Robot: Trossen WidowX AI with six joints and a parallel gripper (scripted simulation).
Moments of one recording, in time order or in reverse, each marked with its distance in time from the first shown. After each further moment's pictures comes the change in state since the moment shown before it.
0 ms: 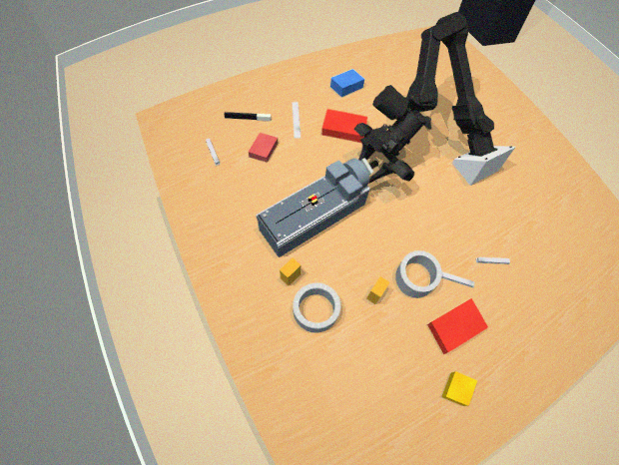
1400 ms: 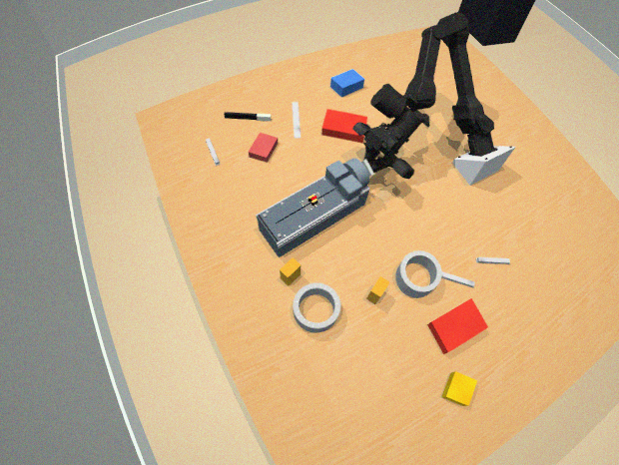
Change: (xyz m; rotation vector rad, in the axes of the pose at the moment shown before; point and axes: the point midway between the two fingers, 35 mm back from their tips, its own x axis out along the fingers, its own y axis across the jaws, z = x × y) arm -0.002 -0.004 0.002 -0.011 0.003 0.023
